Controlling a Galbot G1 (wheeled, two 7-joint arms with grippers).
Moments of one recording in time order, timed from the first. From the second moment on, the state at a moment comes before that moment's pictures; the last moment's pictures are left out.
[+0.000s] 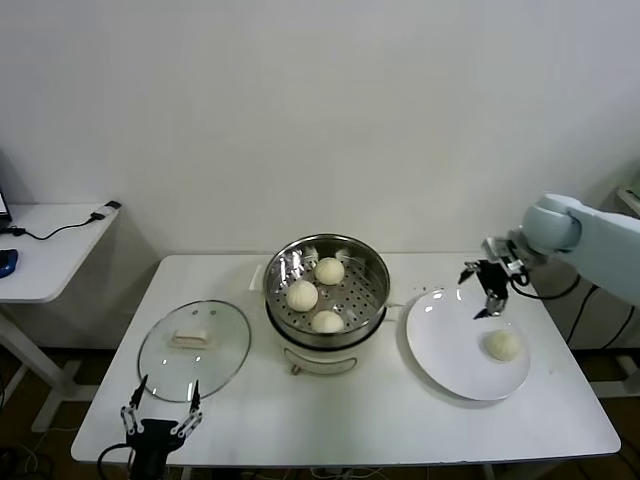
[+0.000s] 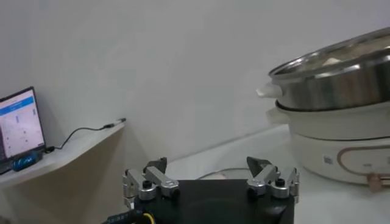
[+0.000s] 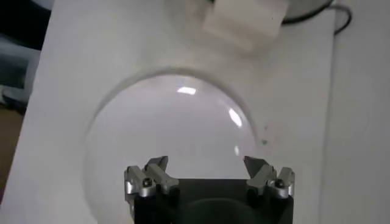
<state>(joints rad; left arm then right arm) 1.84 -1.52 -0.67 -2.07 0.21 -0.13 -0.06 0.41 0.57 -1.27 1.25 0.21 -0.09 -1.06</state>
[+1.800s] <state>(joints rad) 1.84 -1.52 -0.66 -2.05 0.24 -0.12 -0.08 0.11 0.68 -1.00 0.95 0.07 -0.09 -1.10</state>
